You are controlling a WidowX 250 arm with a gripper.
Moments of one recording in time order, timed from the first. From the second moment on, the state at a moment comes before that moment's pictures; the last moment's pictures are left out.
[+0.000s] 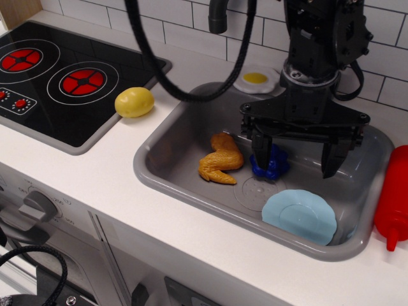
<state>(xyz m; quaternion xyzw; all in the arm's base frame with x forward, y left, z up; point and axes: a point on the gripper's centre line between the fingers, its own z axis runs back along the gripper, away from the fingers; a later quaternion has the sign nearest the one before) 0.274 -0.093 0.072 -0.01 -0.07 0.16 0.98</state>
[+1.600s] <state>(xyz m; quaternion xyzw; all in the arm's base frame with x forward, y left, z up) 0.341 -0.049 0.017 0.05 -0.12 0.23 0.96</state>
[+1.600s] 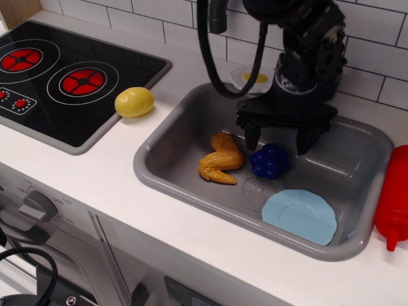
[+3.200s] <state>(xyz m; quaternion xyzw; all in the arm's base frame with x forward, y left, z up) 0.337 -0.047 0.004 0.07 -0.16 0.26 0.95</state>
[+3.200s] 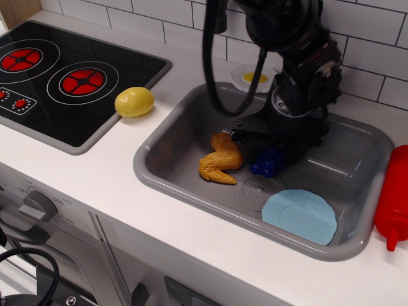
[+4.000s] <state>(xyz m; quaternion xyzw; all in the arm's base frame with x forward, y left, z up) 0.295 -0.097 0.020 0.01 -0.10 0.20 0.98</state>
